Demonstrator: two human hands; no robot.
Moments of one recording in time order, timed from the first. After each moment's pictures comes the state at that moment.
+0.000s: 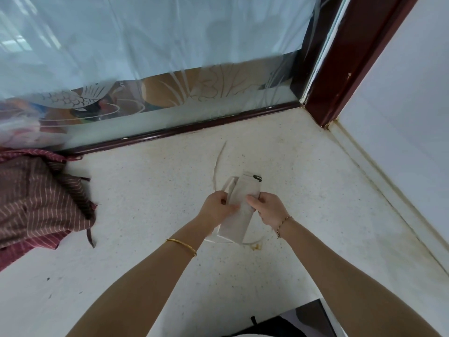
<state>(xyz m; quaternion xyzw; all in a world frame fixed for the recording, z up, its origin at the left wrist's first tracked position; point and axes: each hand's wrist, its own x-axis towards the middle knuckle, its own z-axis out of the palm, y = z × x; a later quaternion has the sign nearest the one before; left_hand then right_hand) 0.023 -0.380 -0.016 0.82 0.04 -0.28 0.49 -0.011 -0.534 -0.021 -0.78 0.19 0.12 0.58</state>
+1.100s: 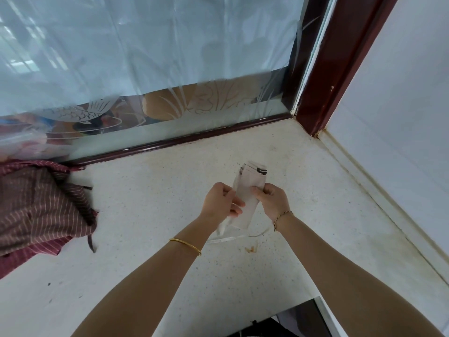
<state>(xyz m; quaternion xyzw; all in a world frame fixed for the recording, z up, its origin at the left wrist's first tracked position) 0.009 -0.402 0.032 0.78 0.05 -0.22 0.59 -0.011 -0.546 -0.001 -0.77 0.21 -0.02 0.60</state>
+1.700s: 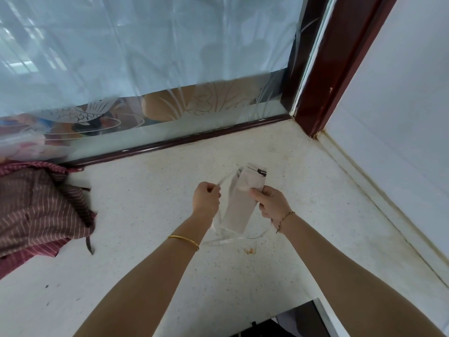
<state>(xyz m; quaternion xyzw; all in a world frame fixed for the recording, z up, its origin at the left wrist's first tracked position) 0.028 -0.391 0.018 0.80 0.15 -0.13 0.57 -0.010 -0.555 -0.004 -0.68 0.21 0.06 0.70</state>
